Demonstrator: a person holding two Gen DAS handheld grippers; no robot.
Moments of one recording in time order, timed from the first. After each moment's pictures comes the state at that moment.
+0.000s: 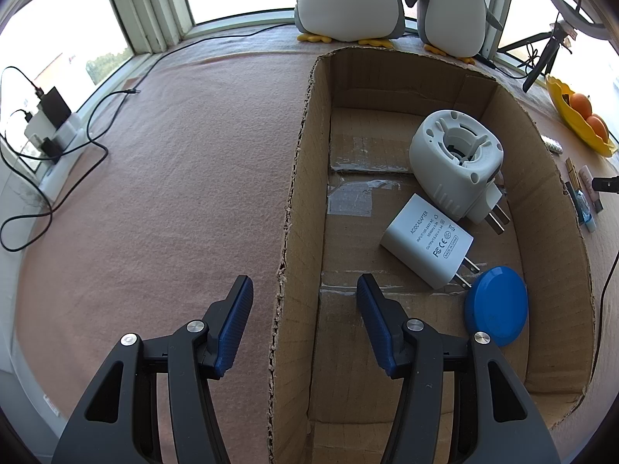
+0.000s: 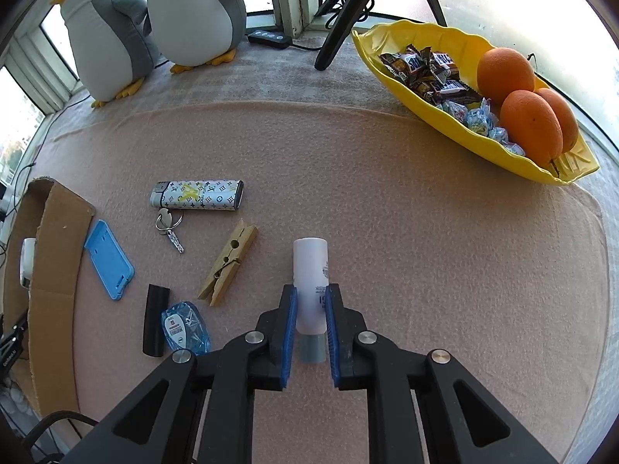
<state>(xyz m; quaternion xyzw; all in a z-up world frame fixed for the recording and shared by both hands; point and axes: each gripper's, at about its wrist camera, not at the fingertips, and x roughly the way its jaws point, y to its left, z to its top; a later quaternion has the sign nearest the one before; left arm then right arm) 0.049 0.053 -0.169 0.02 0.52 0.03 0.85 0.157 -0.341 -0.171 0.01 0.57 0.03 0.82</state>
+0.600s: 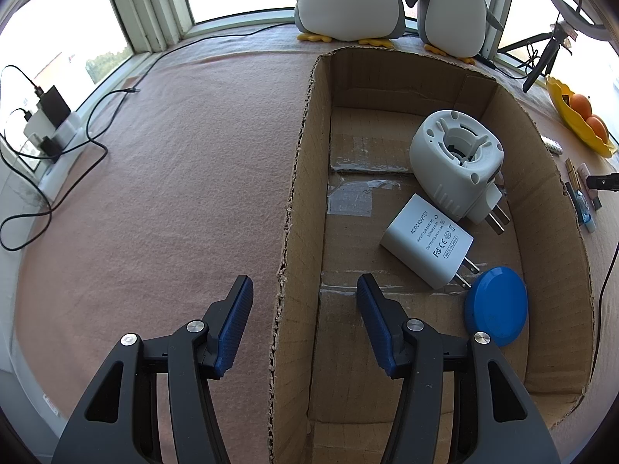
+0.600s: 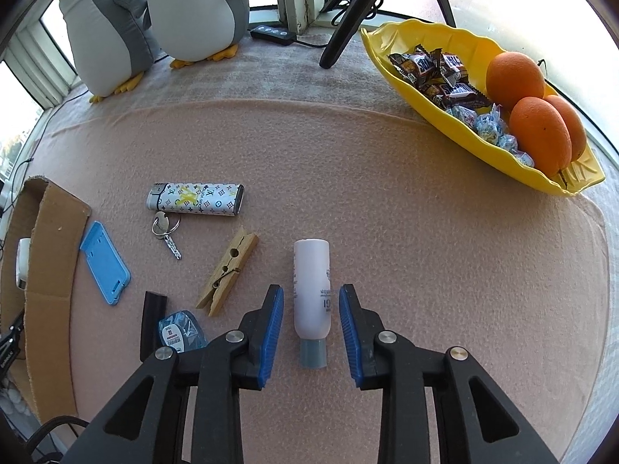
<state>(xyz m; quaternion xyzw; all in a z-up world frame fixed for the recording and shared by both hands) 0.048 0.052 -0.170 0.02 0.52 0.03 0.85 0.169 -0.338 -0.178 -0.01 0.58 0.04 0.81</state>
